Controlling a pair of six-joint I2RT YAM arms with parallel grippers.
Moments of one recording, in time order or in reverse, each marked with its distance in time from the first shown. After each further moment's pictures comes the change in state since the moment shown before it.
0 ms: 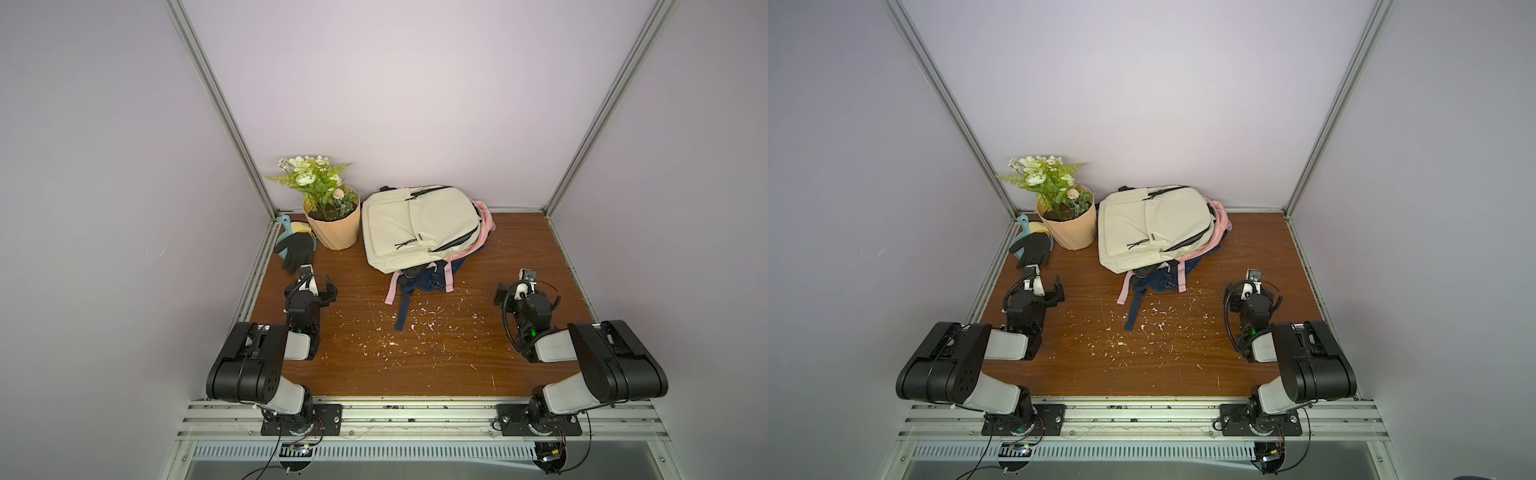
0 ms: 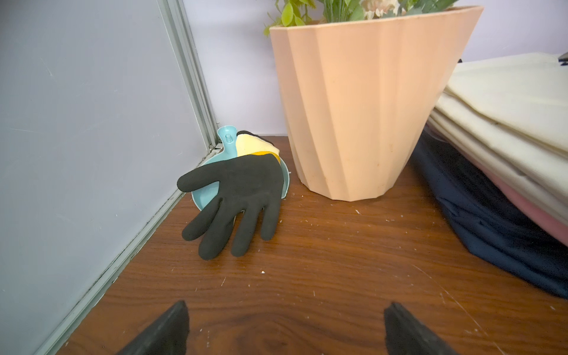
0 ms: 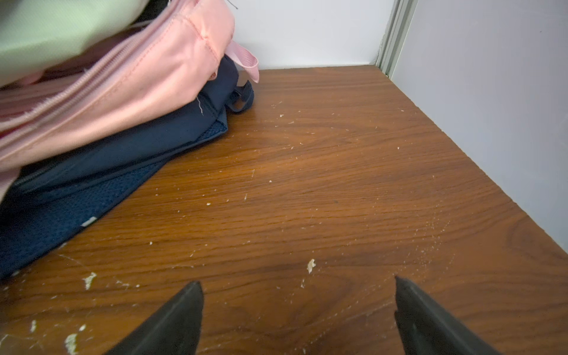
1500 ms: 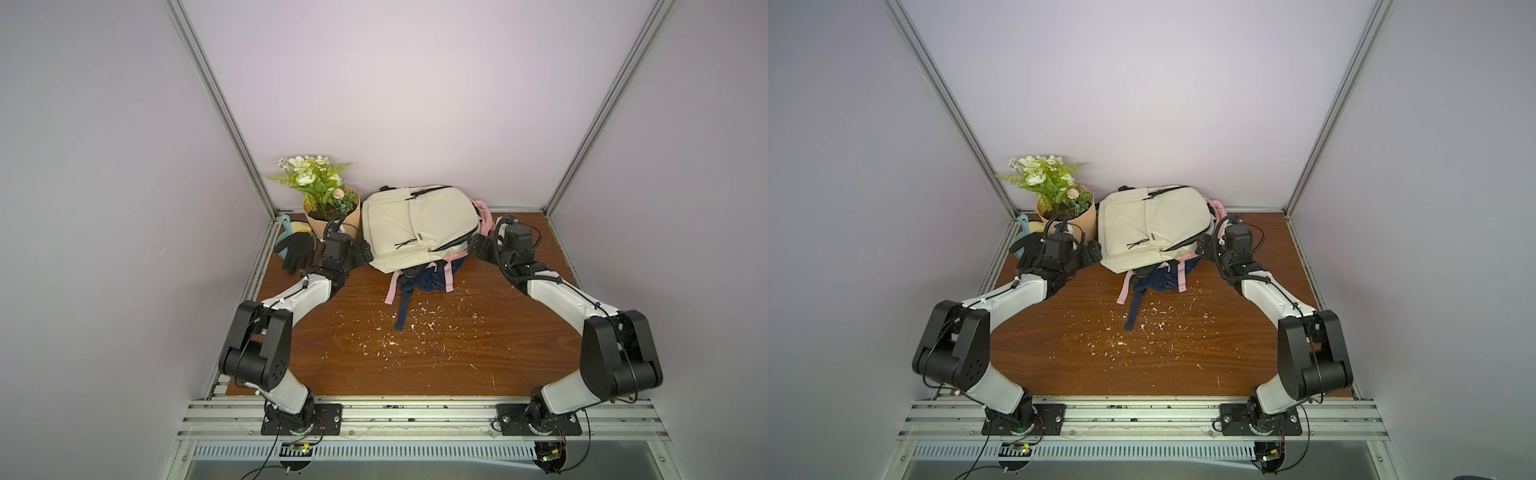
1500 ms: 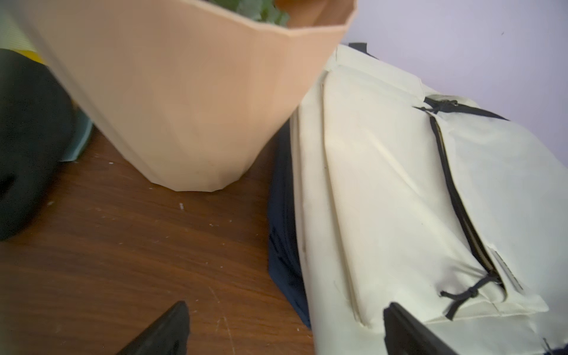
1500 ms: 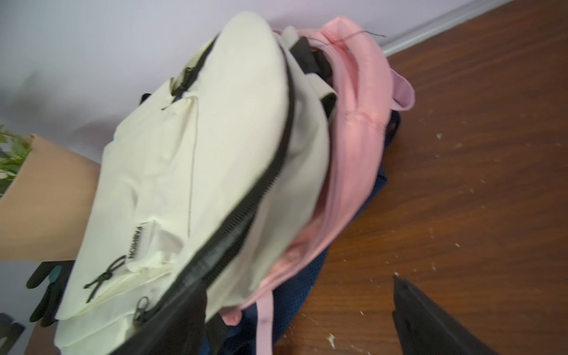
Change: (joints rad) left arm -0.224 0.158 0.752 -0.930 0.172 -0.586; right arm 0.136 0.066 0.813 -0.931 -0.253 0.467
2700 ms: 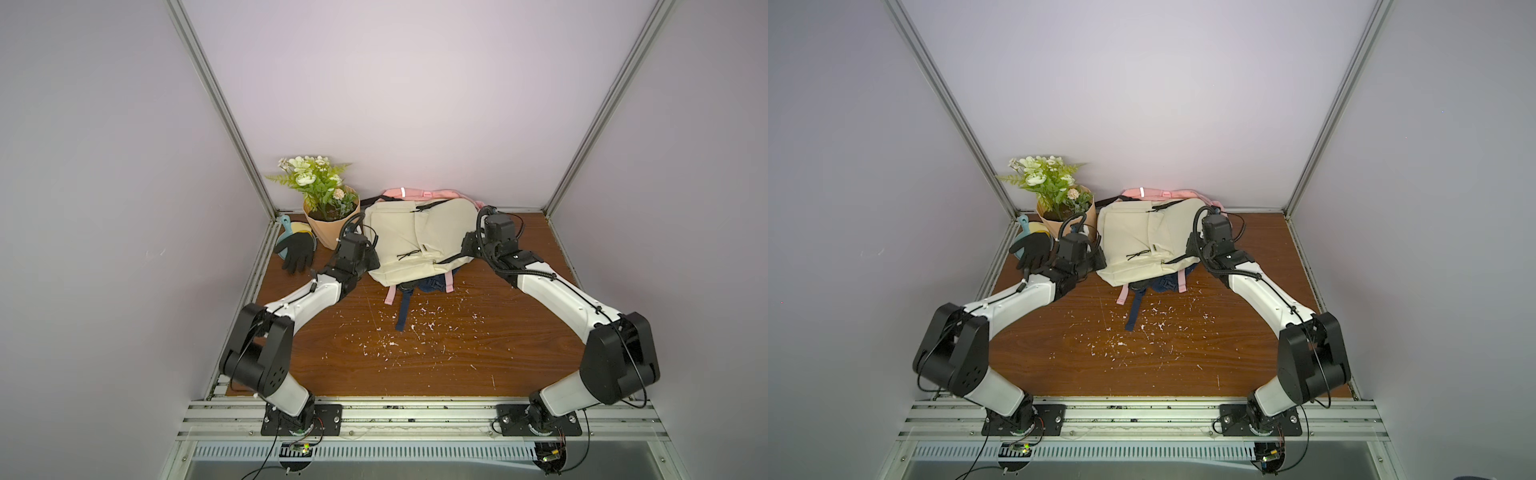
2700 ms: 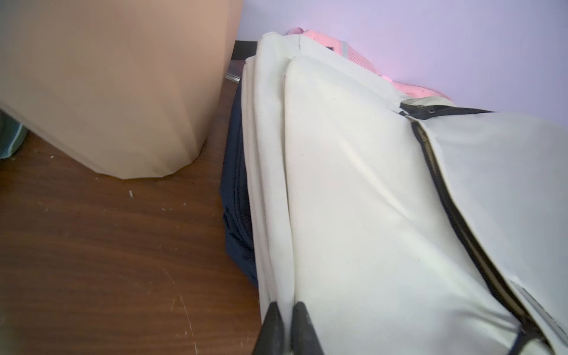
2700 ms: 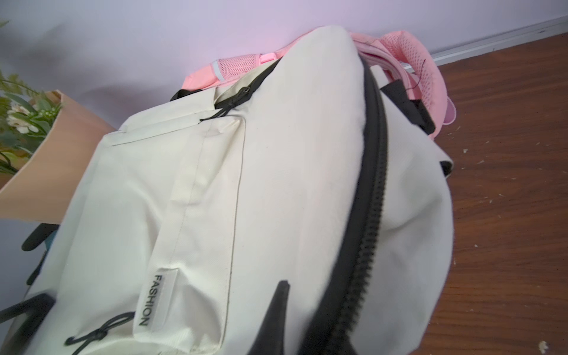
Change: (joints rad) left arm -0.156 -0.110 -0.034 -0.080 -0.080 0.005; right arm 0.155 -0.041 0.138 -0.235 0.143 -0.076
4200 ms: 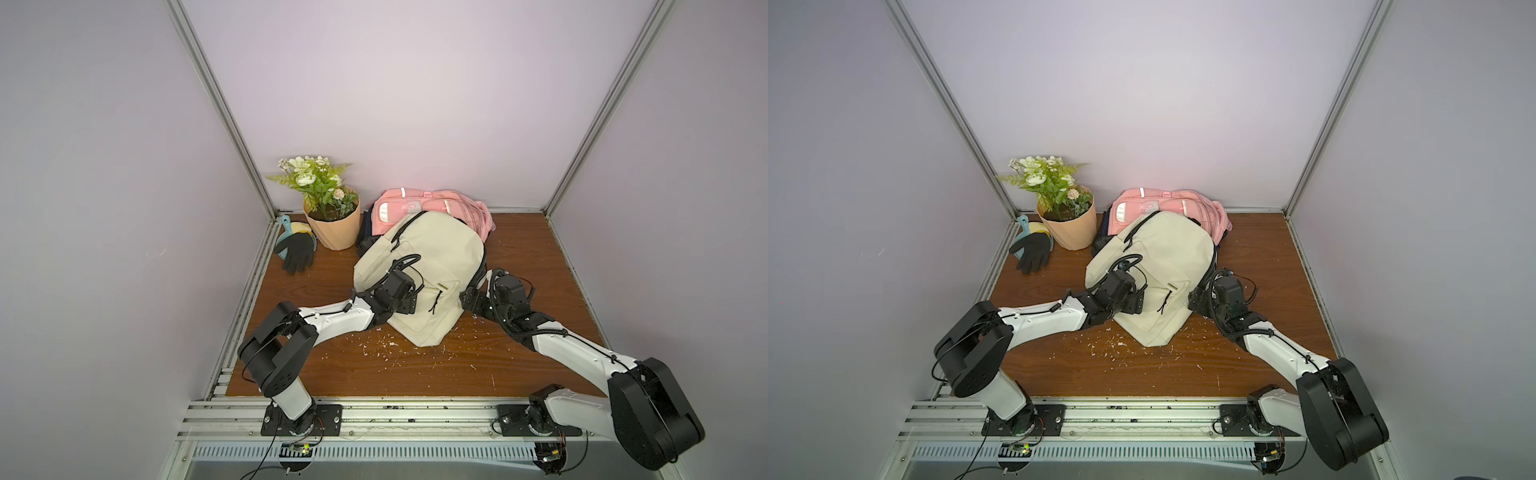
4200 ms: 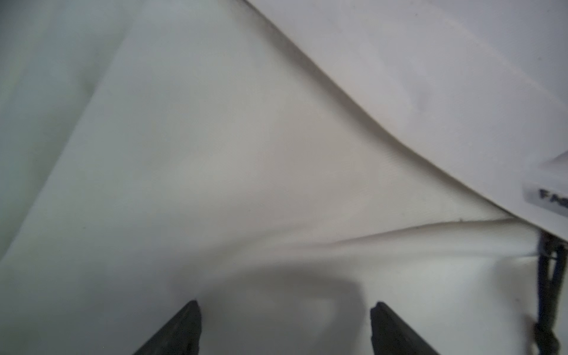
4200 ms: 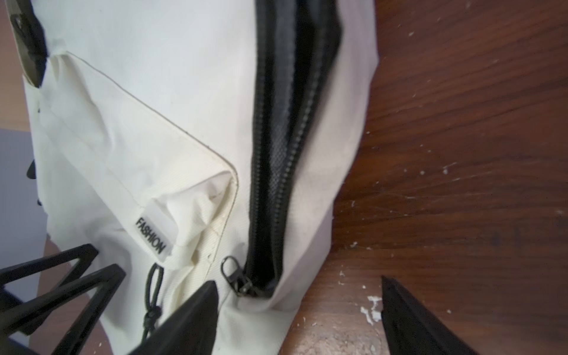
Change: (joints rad) left arm -0.349 0.124 -0.053 -0.089 -0.122 0.098; right arm 0.031 -0.294 -0.666 0.237 -0.168 0.266
